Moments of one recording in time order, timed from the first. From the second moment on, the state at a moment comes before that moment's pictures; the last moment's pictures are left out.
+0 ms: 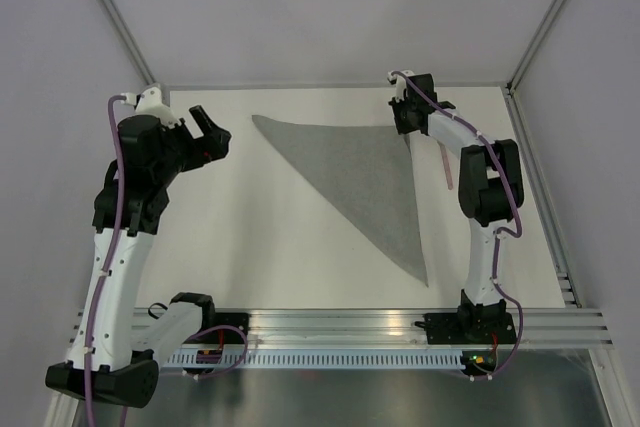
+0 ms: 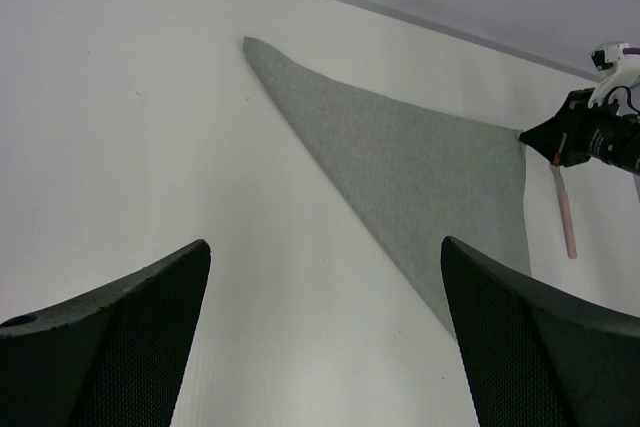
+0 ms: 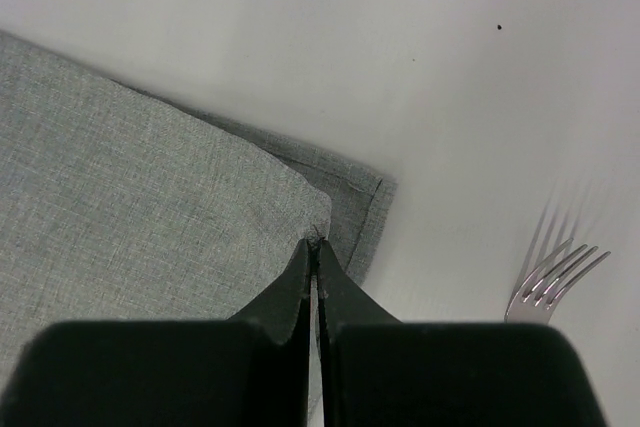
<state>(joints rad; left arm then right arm) -0.11 0.96 1.27 -0.67 0.03 -0.39 0.20 2.16 1.68 -0.31 -0.02 -0.14</state>
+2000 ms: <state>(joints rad) -0.11 0.77 0.94 -0.55 0.13 -0.37 -0.10 2.02 1.41 -0.38 -0.12 -0.11</state>
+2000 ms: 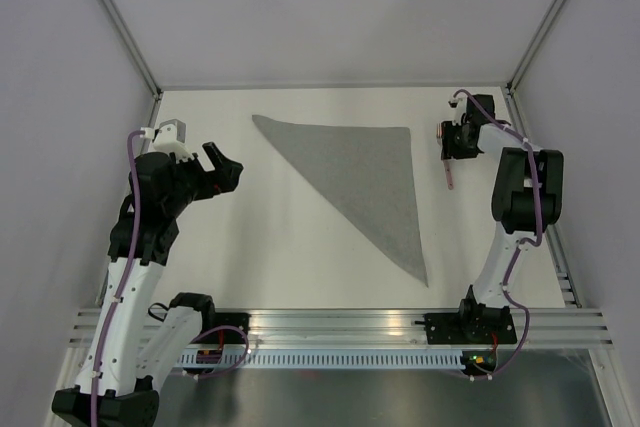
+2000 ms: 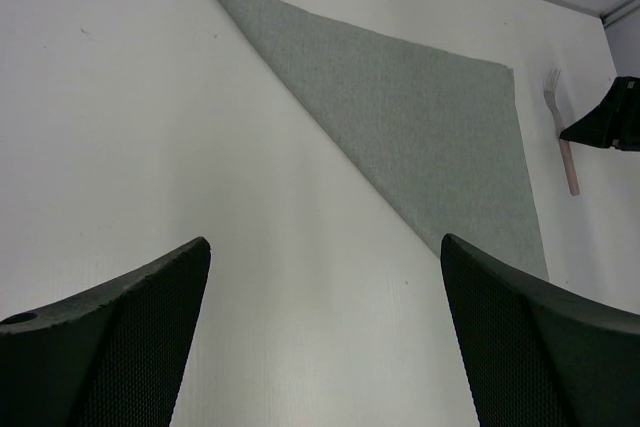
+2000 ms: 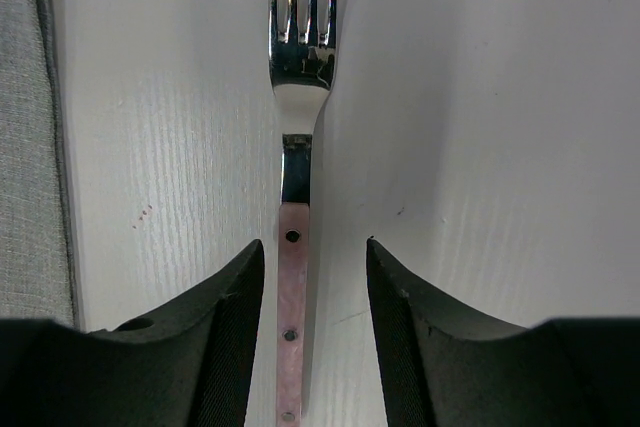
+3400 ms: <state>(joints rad) -0.11 0.81 1.00 -0.55 0.13 -0.37 0.43 1.90 1.51 -0.59 -0.14 -0.09</state>
